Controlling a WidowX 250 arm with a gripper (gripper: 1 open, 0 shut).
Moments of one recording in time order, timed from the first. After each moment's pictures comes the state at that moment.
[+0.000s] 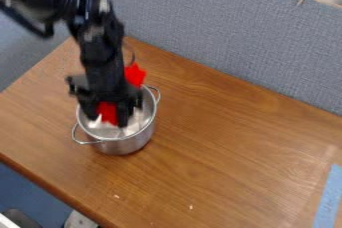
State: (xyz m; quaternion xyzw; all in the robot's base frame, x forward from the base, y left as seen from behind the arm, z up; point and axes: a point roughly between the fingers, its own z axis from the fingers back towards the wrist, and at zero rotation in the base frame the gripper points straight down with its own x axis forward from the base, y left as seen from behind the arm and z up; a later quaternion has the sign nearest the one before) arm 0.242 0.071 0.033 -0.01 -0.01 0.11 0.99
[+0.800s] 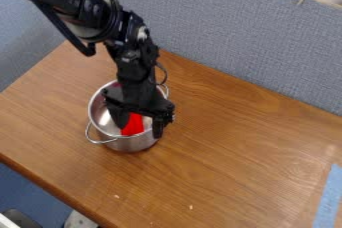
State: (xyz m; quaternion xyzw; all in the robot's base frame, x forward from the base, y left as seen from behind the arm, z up) arm 0.279 0.045 0.008 -0.01 -0.03 0.10 1.00
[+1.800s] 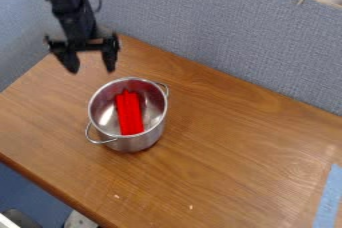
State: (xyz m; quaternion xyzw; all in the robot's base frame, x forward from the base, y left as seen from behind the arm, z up) arm 0.304 0.142 0.066 -0.05 -0.06 0.26 0.96
